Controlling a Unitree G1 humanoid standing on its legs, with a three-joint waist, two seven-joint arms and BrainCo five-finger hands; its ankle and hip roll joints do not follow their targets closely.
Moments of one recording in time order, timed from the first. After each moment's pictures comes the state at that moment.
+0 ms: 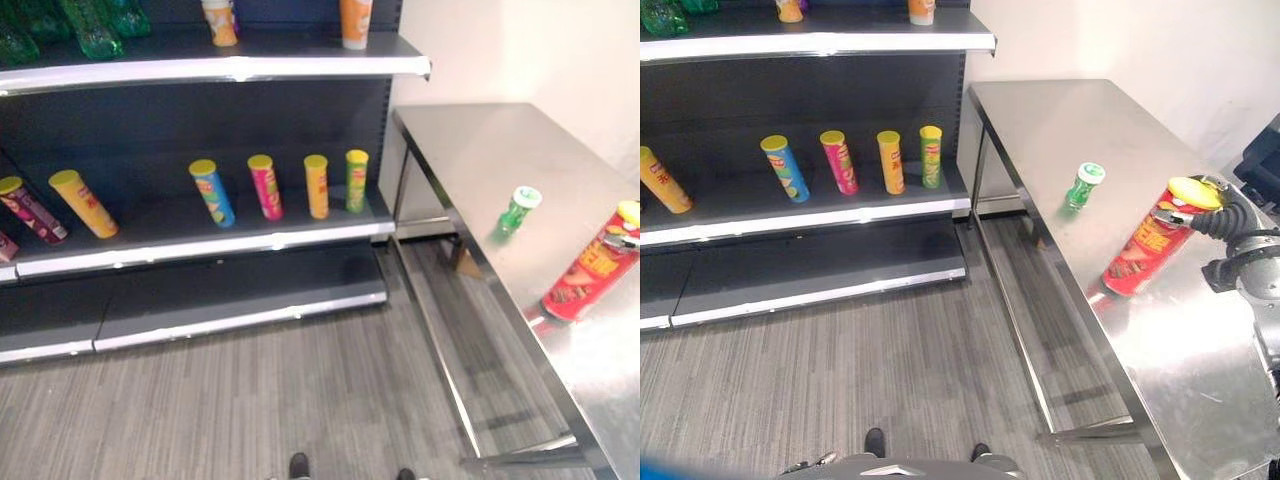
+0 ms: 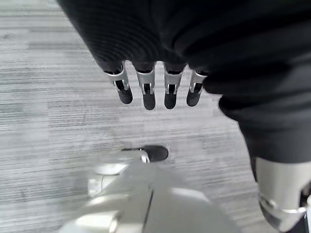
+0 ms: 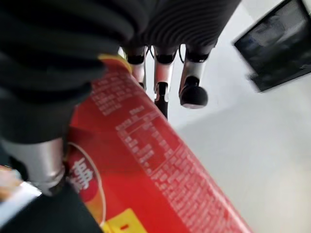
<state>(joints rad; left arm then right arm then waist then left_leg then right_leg) 0.17 0.23 0.03 1.11 -0.19 0.01 0.04 -0.10 -0.97 -0.21 0.13 0.19 -0.05 -0.06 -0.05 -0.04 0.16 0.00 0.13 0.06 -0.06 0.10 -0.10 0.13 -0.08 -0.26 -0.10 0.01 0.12</state>
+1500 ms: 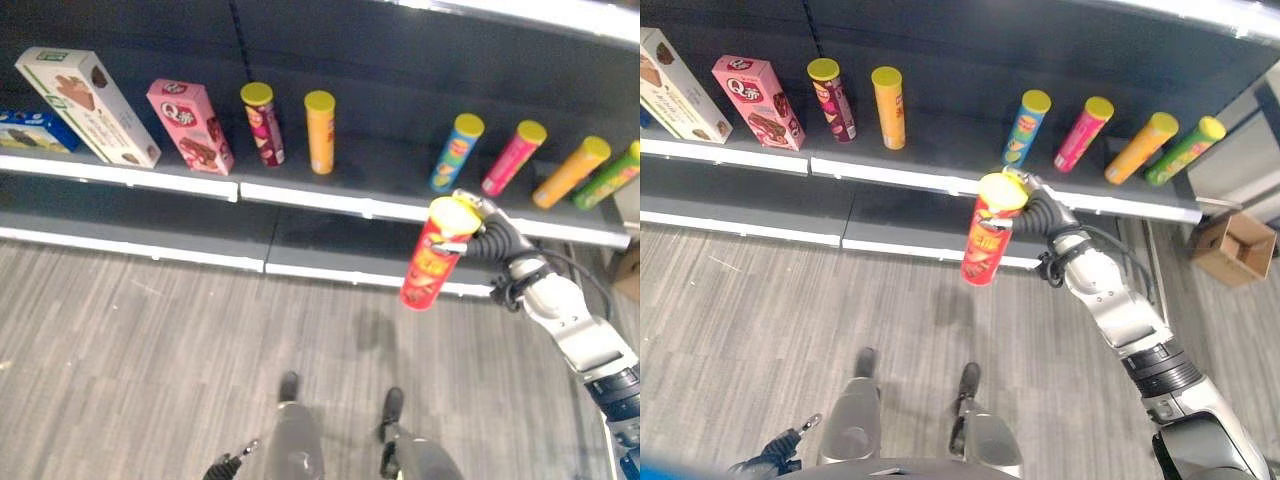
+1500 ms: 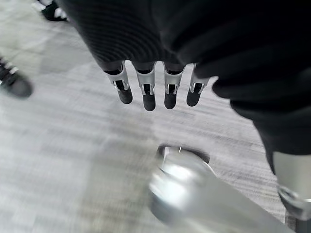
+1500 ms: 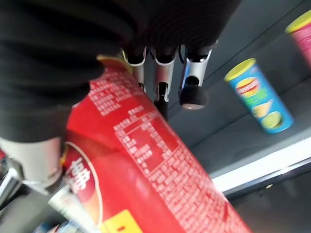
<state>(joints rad) 0.08 0.25 0.02 1.12 -0.23 0.01 0.08 -0.38 -0.74 0.25 -0.04 -0.05 -0.05 -0.03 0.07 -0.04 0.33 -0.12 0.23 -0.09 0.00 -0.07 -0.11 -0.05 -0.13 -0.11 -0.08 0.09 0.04</state>
